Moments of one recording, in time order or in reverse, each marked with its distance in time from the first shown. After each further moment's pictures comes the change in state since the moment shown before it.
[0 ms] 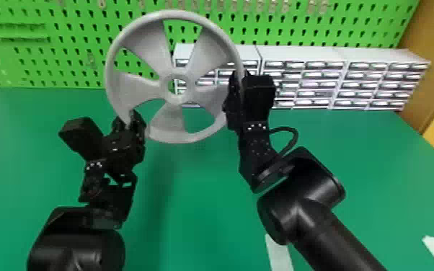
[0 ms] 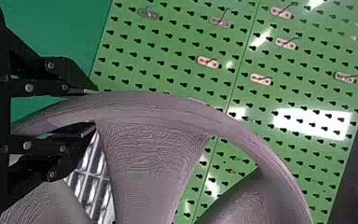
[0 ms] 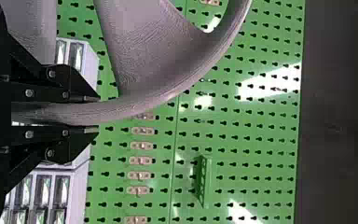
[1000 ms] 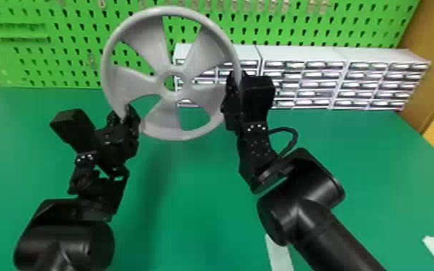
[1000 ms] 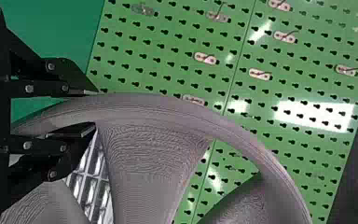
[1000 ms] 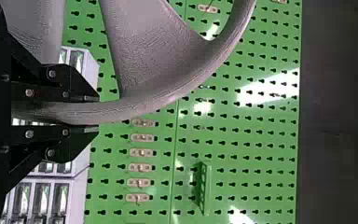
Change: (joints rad) left arm -0.022 0.027 0.042 -0.011 0.006 0.050 -0.045; right arm 0.004 -0.003 -0.008 0.000 -0.001 -0.011 0.020
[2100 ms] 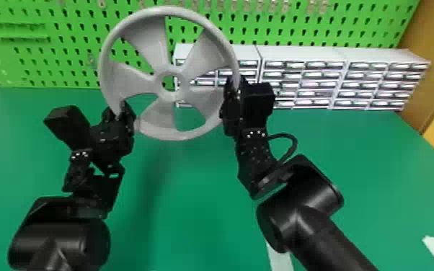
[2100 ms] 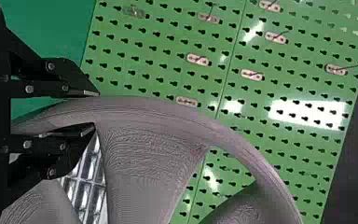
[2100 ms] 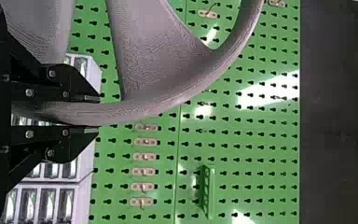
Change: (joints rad) left arm -0.004 0.000 0.024 -0.009 -0.017 0.001 -0.008; right arm 0.029 0.003 -0.004 0.000 0.001 -0.017 0.018
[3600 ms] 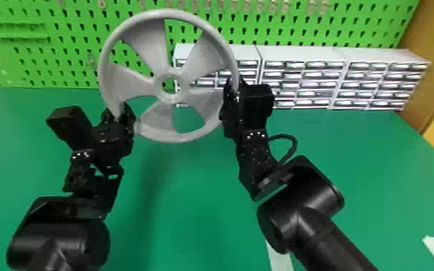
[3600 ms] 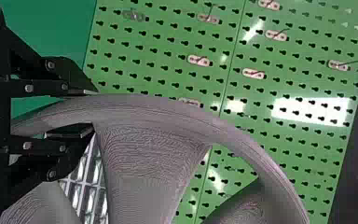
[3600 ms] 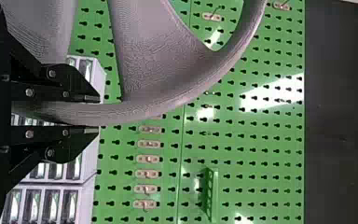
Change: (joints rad) left arm 0.001 -0.002 0.003 -0.003 -0.035 0.015 0.009; right arm 0.001 -0.004 0.000 0.000 -0.001 0.010 0.008
